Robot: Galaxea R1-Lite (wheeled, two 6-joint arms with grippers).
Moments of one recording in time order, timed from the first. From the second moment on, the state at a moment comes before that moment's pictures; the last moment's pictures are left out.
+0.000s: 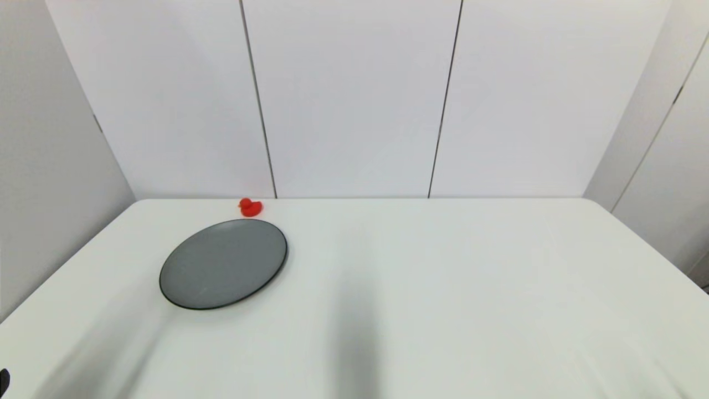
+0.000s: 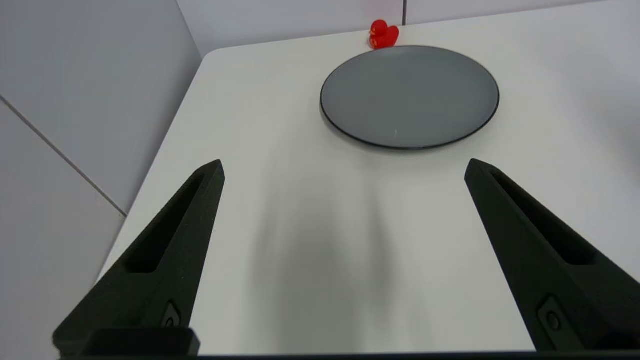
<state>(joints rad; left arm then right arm) 0.04 0.32 -0.42 0.22 -0.02 0.16 0.00 0.00 0.00 -0.01 -0.02 0.02</state>
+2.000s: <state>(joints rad) 0.01 0.00 0.00 0.01 -0.01 0.02 0.00 0.00 0.00 -0.01 -0.02 0.02</state>
